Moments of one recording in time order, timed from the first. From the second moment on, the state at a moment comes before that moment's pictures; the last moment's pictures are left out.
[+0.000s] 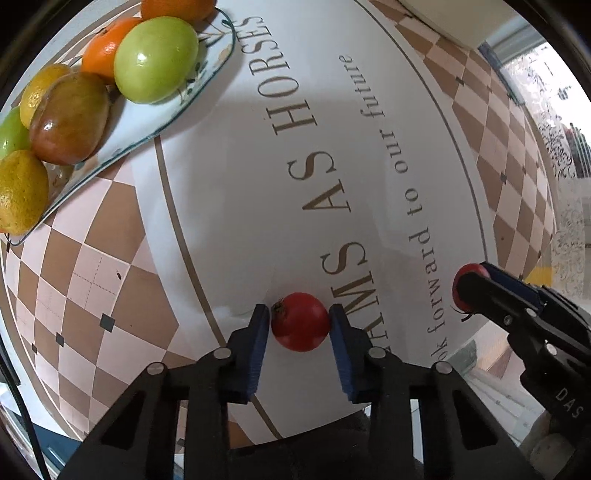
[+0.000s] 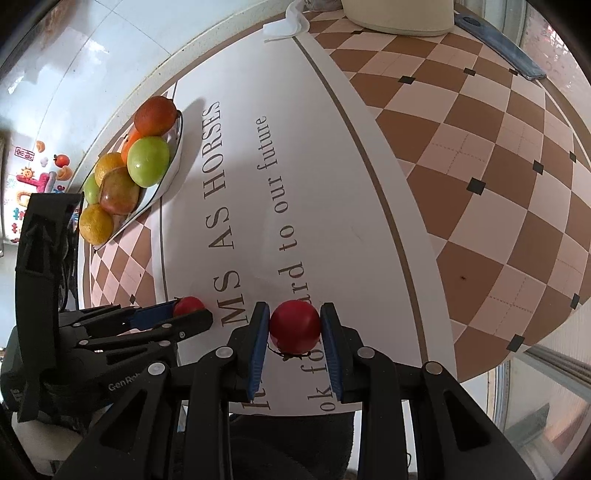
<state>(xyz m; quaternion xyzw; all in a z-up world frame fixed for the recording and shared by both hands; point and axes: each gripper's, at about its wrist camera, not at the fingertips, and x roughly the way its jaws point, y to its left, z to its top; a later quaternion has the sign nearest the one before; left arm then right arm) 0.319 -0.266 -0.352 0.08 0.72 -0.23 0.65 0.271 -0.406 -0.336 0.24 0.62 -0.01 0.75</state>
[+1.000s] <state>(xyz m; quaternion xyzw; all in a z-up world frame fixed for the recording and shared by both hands) 0.471 -0.143 -0.320 -0.16 0.72 -0.10 0.67 0.434 -0.303 -0.333 0.20 0.57 0.16 0.78</state>
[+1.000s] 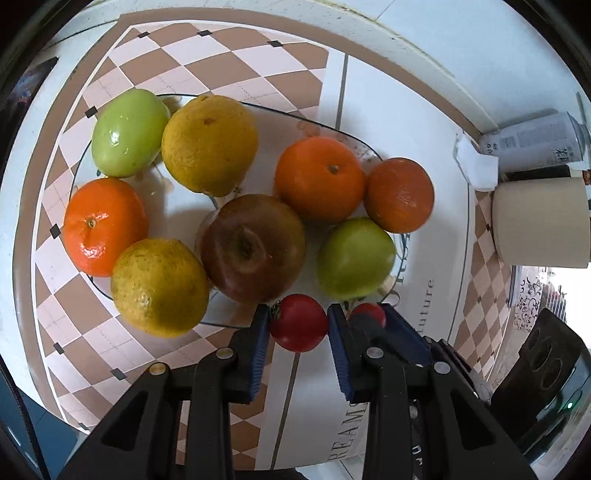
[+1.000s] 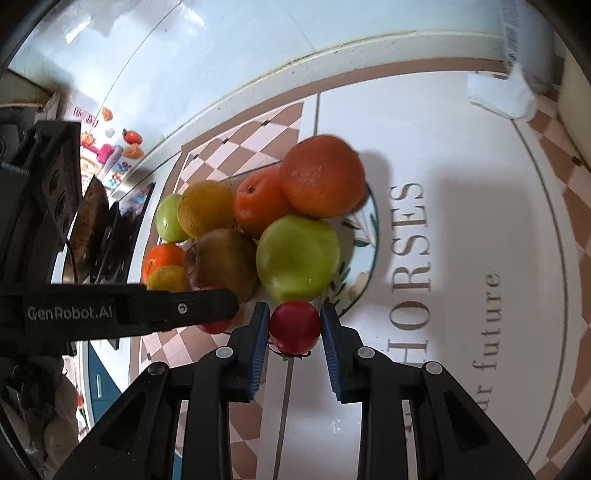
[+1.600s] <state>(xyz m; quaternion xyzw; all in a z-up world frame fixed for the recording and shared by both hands) 0.464 -0.146 -0.290 -0.07 0.70 -0.07 0.71 0.417 -0.327 -0.299 0.14 0.57 0.09 0.80</state>
